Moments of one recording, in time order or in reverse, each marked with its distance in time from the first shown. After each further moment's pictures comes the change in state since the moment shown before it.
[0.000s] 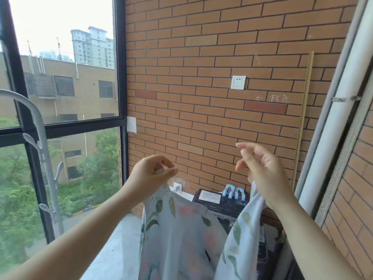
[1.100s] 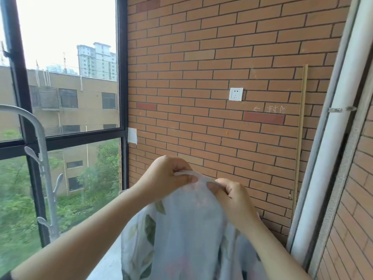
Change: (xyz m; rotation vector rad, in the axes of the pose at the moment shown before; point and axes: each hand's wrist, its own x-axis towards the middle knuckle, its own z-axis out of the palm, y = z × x) left_hand 0.019 0.046 0.009 0.120 -0.109 0.276; right_hand -0.007 0.042 0.036 -0.189 -0.210 -0.118
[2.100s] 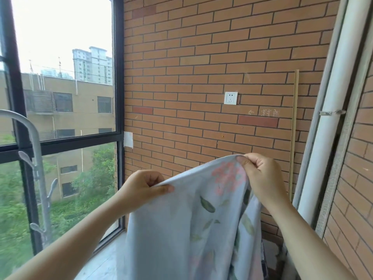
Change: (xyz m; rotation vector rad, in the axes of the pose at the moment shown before) left_hand -0.022 -0.042 -0.011 -0.136 -0.013 -0.179; right_hand 0.025 -0.016 -0.068 -0.125 0.326 -0.025
